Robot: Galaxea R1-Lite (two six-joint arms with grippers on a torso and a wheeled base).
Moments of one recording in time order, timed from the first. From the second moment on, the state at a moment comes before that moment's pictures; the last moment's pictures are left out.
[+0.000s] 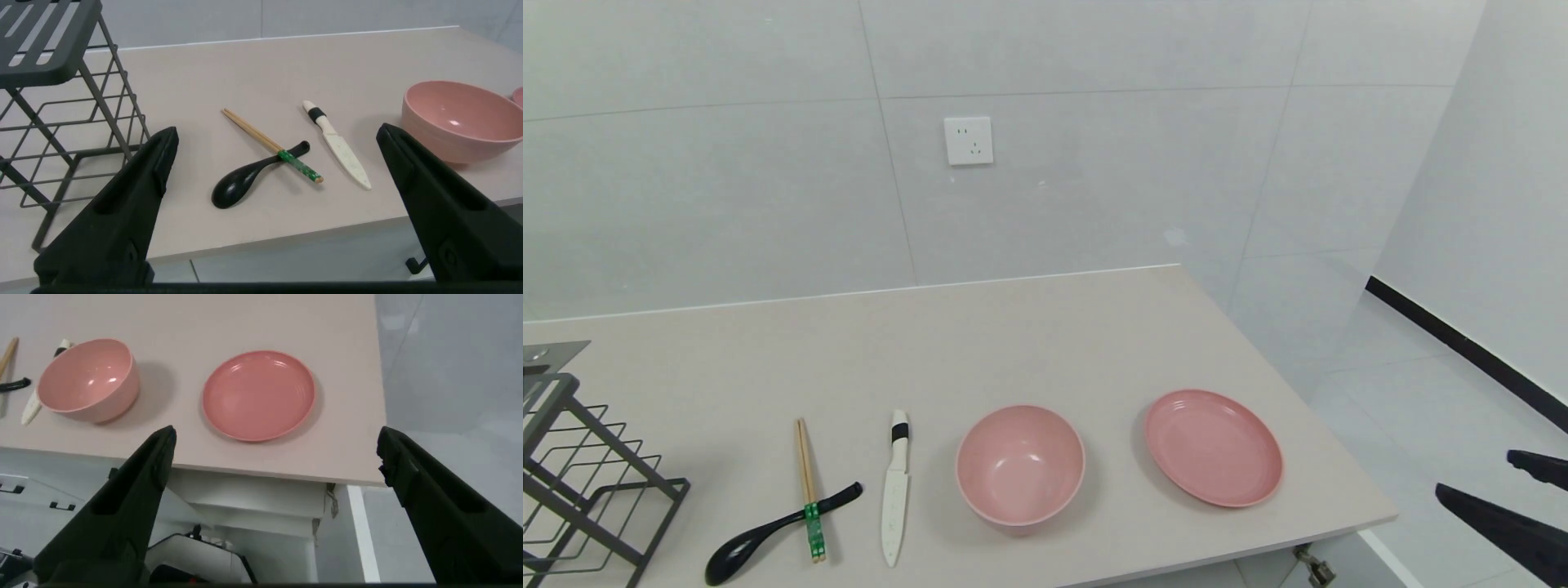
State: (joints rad) left arm 0.00 0.00 0.00 0.00 -0.03 0.01; right arm 0.07 0.88 -0.31 -0.14 0.27 0.01
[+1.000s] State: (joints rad) left arm 0.00 0.00 0.00 0.00 -0.03 0.01; right arm 0.08 1.50 -0.47 -0.40 0.29 -0.03
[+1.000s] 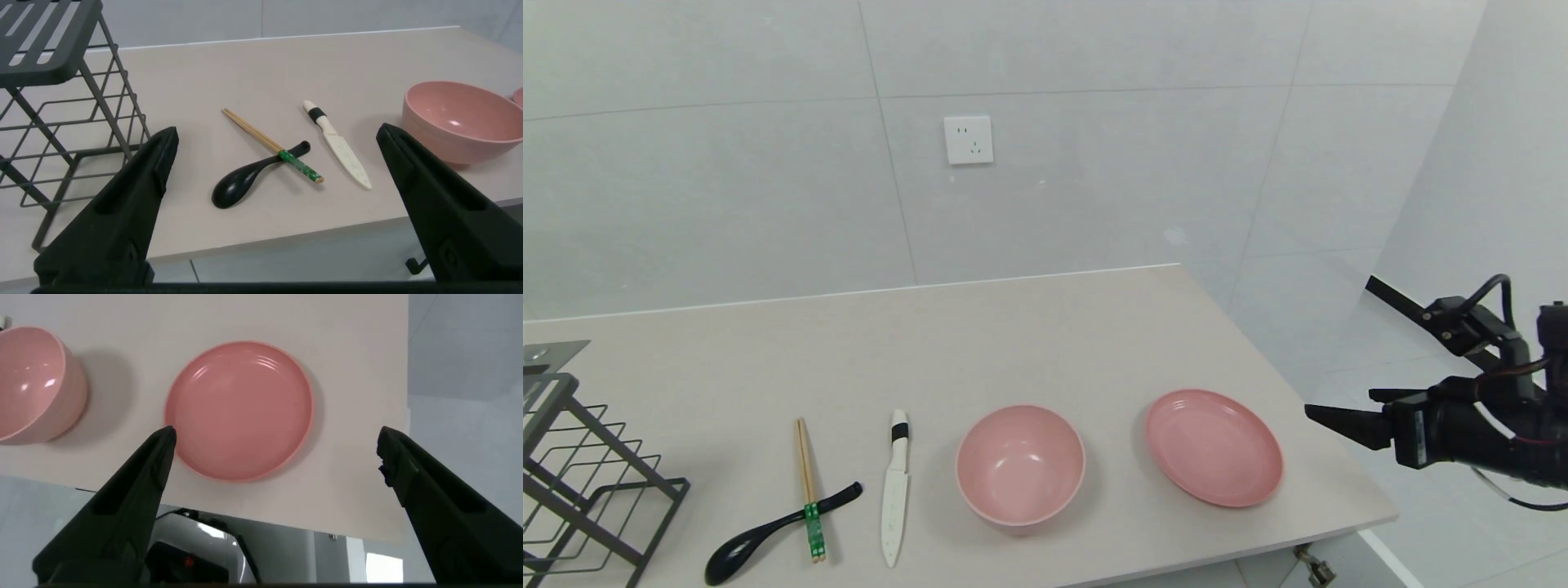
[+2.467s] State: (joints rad) left arm 0.00 0.00 0.00 0.00 -0.03 0.00; right arm 0.19 2.07 -0.52 -0.79 0.20 -0.03
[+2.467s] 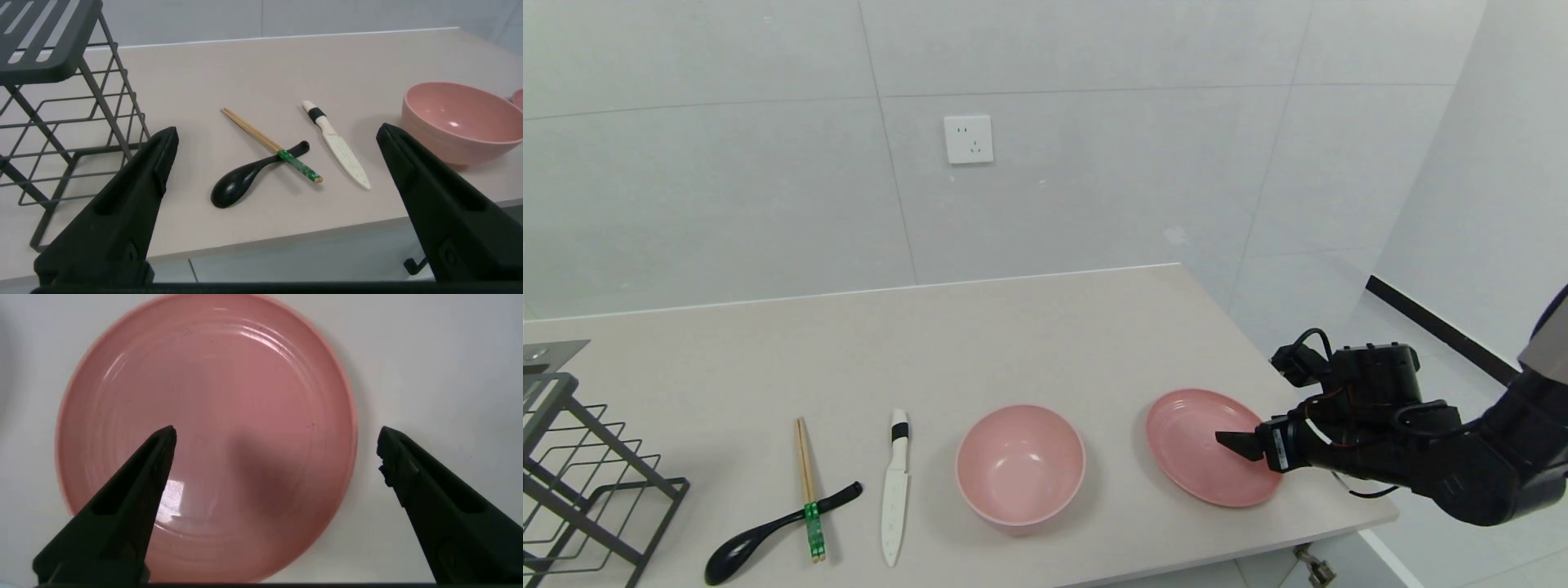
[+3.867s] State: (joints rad) left arm 0.00 0.00 0.00 0.00 -0.03 -0.01; right arm 0.20 2.16 -0.48 -1.04 0.13 0.14
